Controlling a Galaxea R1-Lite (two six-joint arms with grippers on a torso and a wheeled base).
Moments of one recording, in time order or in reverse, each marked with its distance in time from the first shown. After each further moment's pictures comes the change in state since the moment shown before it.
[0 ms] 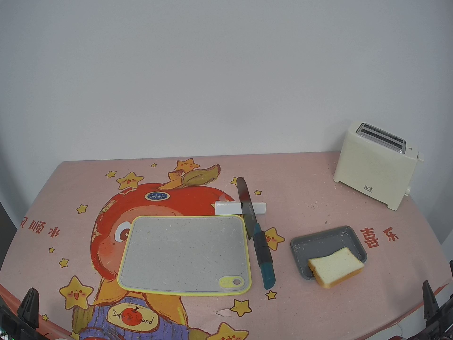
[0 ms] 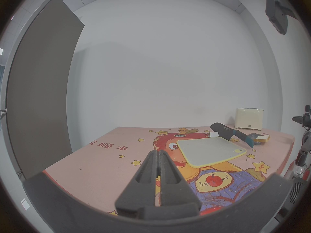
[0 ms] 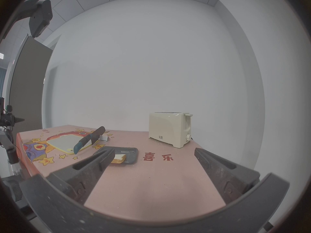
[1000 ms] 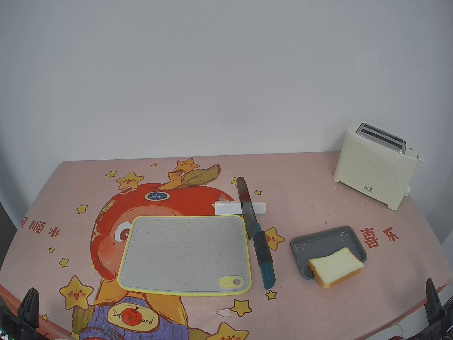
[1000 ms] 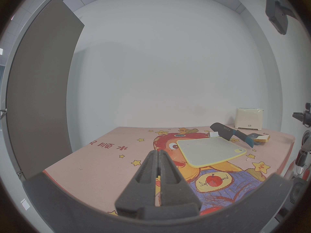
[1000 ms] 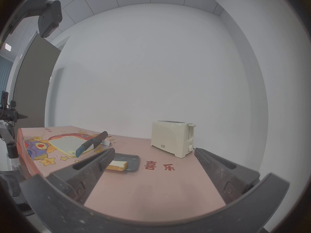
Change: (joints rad) left arm 0.000 0.000 0.000 0.000 0.000 0.000; right arm 0.000 0.000 0.000 -0.062 0.059 0.004
